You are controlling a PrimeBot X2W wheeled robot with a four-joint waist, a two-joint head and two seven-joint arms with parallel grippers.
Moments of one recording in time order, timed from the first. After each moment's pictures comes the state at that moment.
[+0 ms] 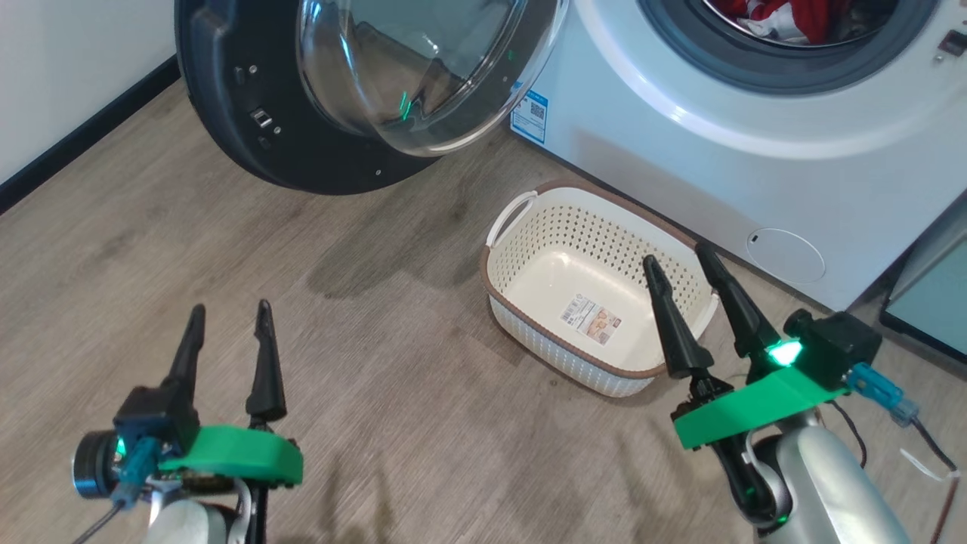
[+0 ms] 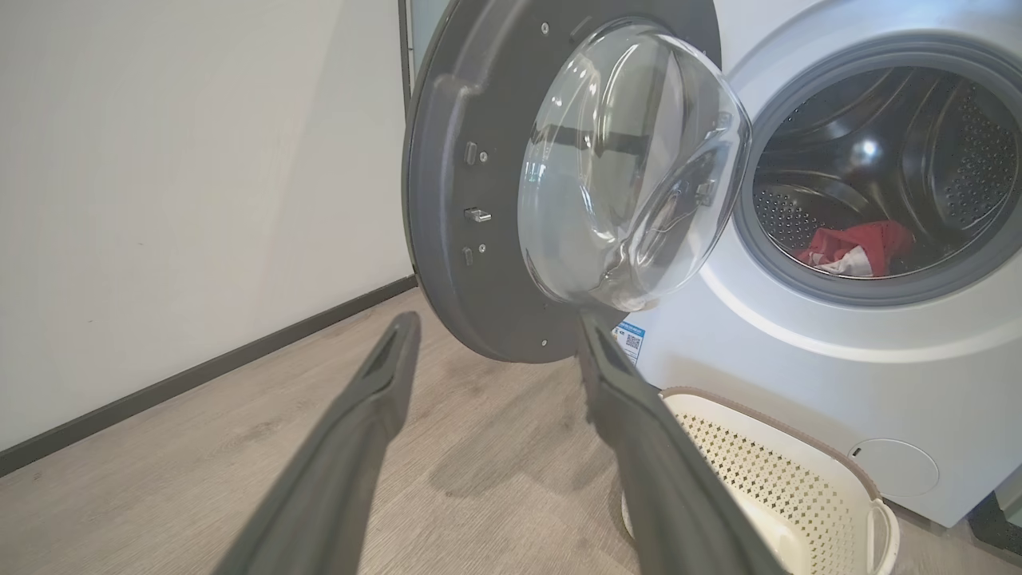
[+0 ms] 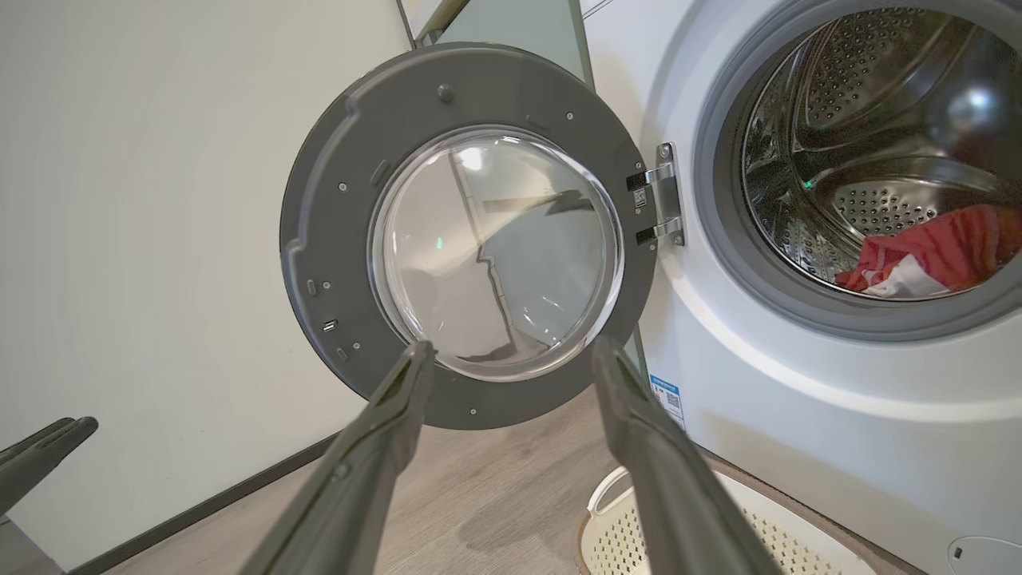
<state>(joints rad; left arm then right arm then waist) -0.02 0.04 -0.02 0.08 -0.16 0.07 -0.26 -0.16 -0.08 0.21 0.16 0.40 0.13 -0.25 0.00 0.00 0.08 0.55</state>
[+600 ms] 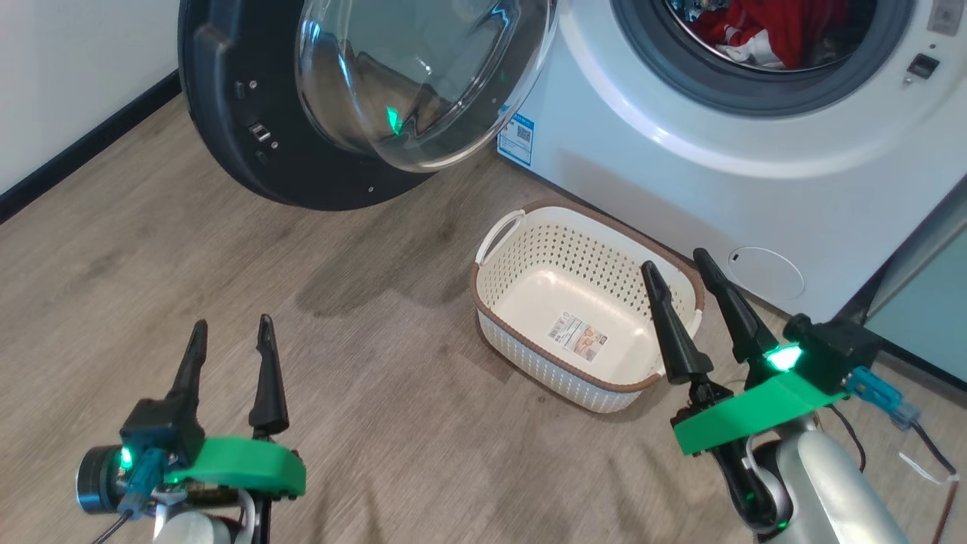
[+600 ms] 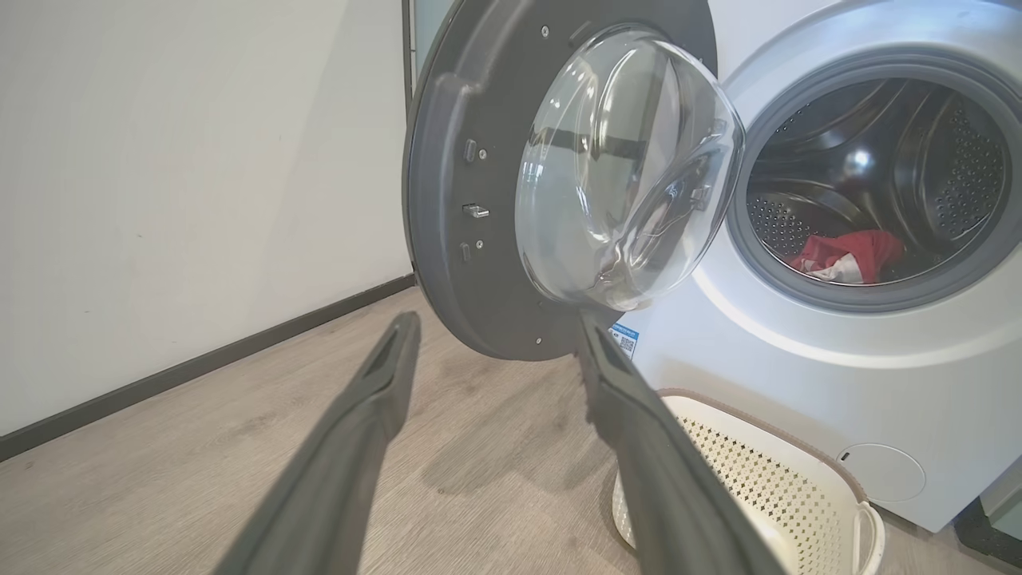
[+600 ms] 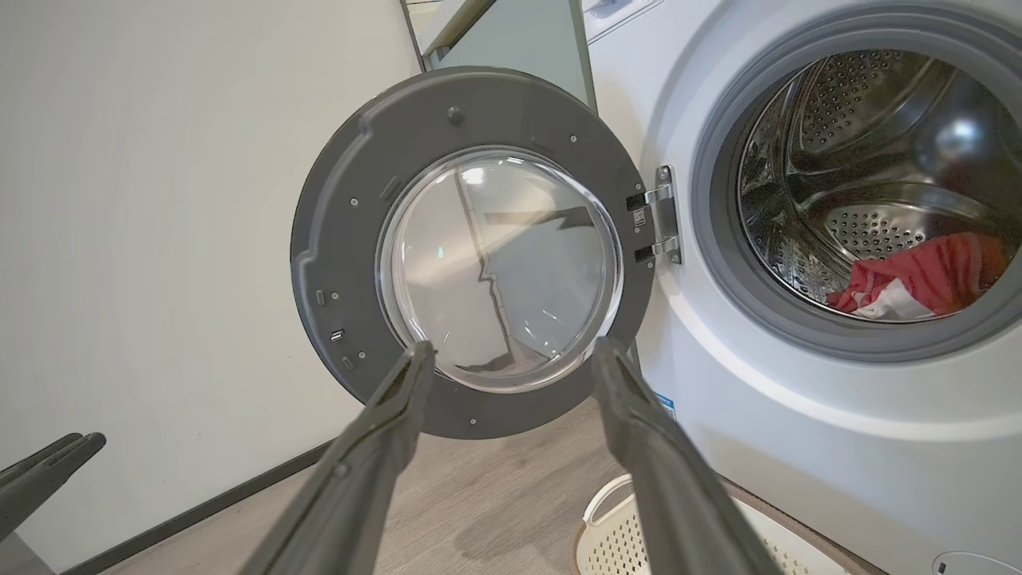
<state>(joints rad) 0.01 0.04 -0.03 0.08 -0.16 0.09 -0.26 -0.15 -0.10 0.22 0.16 0.43 0.13 -0.25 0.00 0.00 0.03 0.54</state>
